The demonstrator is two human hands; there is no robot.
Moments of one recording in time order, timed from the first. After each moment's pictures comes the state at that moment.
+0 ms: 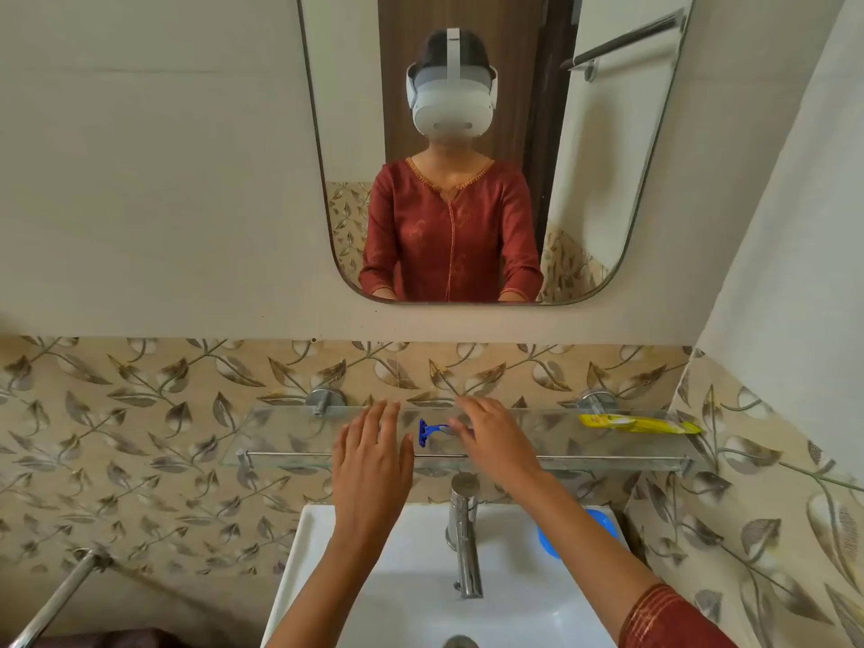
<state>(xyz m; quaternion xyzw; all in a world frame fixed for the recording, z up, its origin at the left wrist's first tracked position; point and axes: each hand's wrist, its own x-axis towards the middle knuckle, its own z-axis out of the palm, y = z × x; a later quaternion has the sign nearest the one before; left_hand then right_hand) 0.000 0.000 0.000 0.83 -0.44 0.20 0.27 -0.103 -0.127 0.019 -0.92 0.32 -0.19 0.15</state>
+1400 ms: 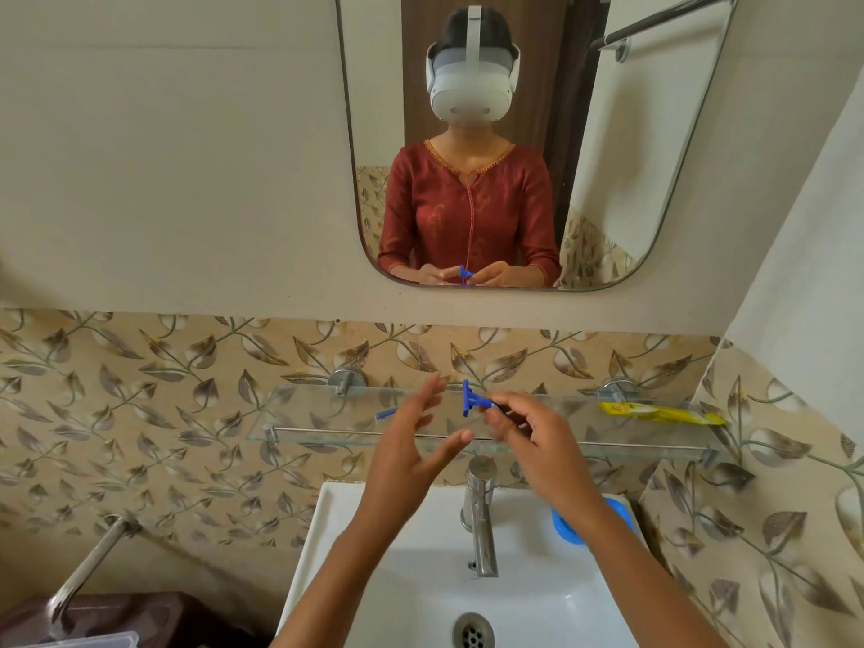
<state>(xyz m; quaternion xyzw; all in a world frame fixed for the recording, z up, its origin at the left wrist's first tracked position) -0.025 0.032 0.043 0.65 -0.51 -0.14 0.55 -0.145 -0.069 0.056 -0.82 0.23 -0.37 0.36</state>
